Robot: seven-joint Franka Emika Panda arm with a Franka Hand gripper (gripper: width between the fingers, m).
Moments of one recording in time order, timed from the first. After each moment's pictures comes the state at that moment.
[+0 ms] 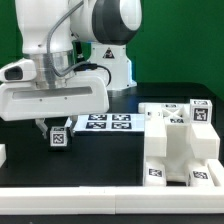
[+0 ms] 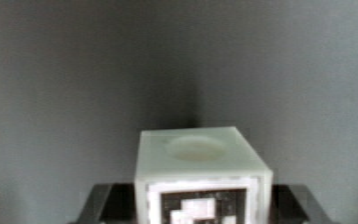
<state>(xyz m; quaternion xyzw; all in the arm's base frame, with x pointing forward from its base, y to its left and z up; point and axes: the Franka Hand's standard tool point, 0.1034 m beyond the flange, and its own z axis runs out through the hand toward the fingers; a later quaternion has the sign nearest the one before) 0.469 -0.120 0.023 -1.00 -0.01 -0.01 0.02</state>
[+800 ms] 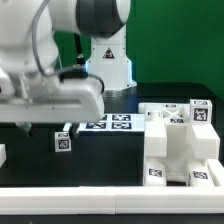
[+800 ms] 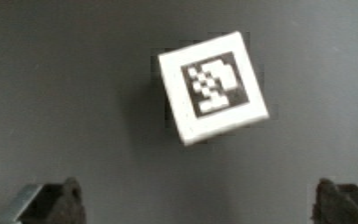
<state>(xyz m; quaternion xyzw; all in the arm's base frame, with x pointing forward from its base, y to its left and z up) 0.492 -0.127 0.029 -0.97 0.08 0.21 0.04</state>
